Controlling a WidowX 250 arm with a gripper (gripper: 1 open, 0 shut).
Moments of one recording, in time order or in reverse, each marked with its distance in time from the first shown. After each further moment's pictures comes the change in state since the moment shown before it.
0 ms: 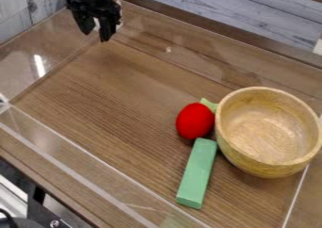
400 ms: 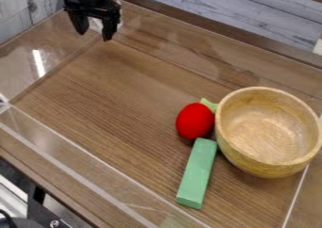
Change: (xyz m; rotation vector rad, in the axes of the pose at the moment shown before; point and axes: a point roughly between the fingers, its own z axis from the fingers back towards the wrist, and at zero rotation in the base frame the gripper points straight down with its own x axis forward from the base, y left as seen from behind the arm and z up) arm 0.012 0.004 -0.004 0.022 0.002 0.083
